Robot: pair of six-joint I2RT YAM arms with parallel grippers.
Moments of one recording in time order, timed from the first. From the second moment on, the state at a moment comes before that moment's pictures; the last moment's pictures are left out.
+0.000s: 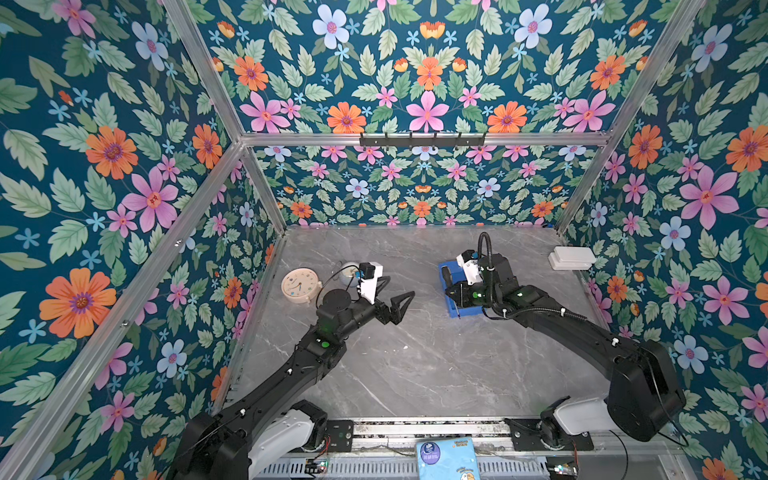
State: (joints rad) left arm -0.58 1.03 0.55 0.41 0.35 -0.24; right arm 0.48 1.41 0.99 -0.27 -0.27 0.40
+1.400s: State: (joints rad) left arm -0.80 1.24 0.60 0.41 0.27 -0.04; right arm 0.39 1.97 1.27 -0.32 0.04 0.28
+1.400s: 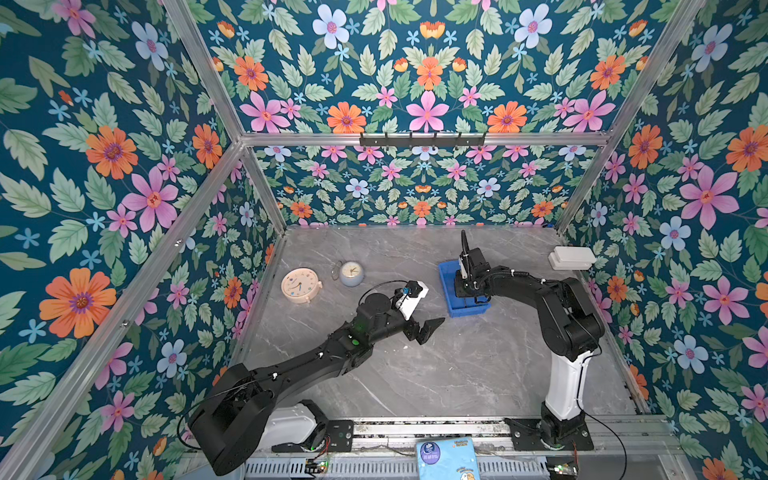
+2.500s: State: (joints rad) left arm -0.24 1.10 0.17 0.72 -0.36 -0.05; right arm 0.05 1.05 0.49 0.09 0.15 0.19
